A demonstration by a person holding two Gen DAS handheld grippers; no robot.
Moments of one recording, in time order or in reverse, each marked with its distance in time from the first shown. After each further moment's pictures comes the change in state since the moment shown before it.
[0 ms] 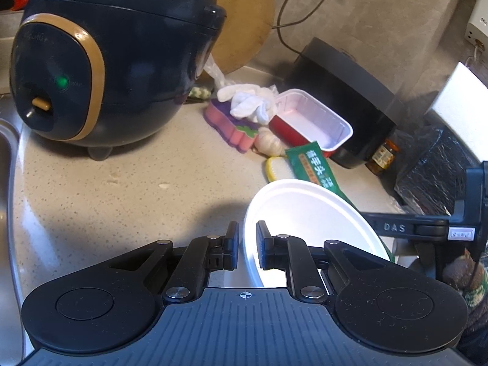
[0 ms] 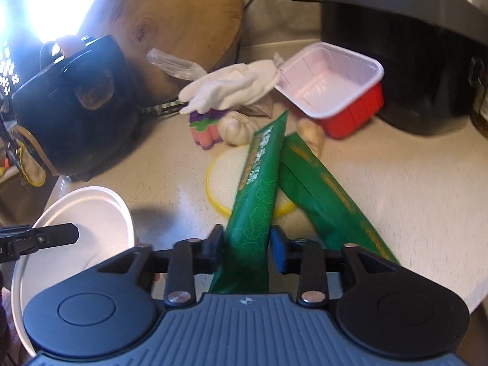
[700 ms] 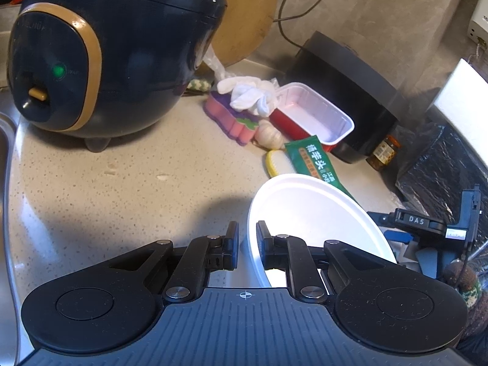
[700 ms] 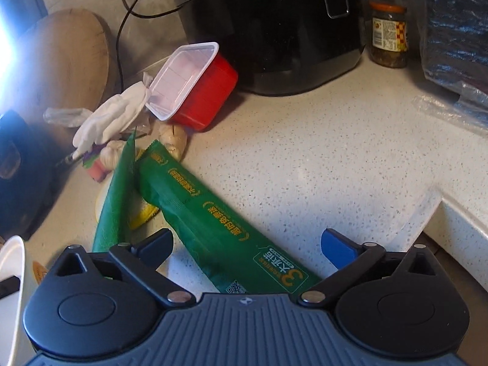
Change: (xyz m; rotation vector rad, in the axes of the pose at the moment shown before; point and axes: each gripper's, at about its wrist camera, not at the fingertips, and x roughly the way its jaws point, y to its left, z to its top) left arm 0.005 0.000 -0.003 -0.003 0.021 -0.001; right arm -0.008 -0.099 -0.023 0.300 -0.053 -0.169
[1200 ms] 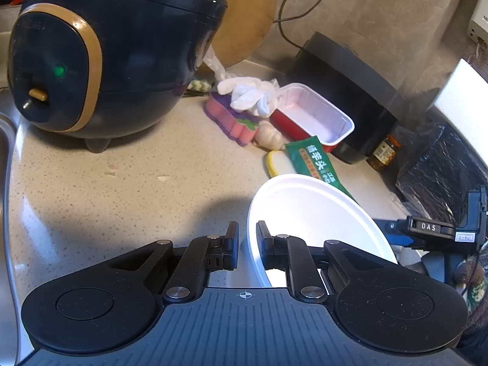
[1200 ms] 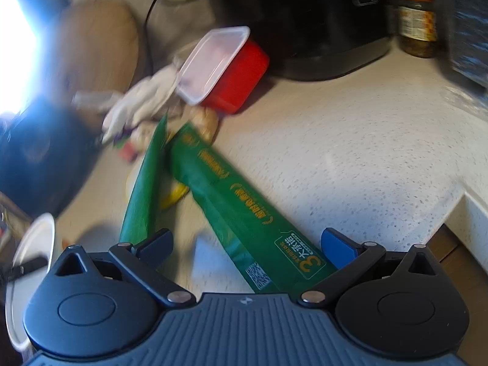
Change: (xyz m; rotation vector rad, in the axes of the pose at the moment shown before) left arm 0.000 0.000 -0.001 0.002 -0.003 0.002; right arm -0.008 0.000 0.002 -0.038 0.087 0.112
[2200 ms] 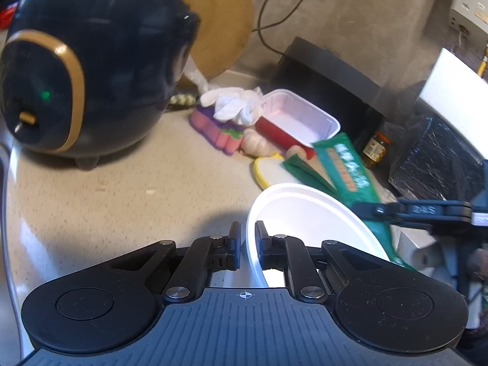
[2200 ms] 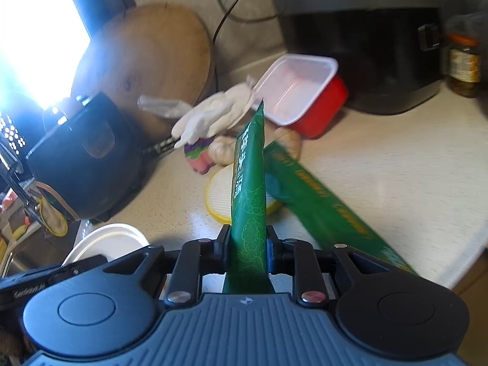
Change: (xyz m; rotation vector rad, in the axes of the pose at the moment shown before) left arm -0.005 -0.011 -0.003 0.093 -0.053 -0.021; right arm -0.032 0.064 -0.012 -0.068 -0.122 0.123
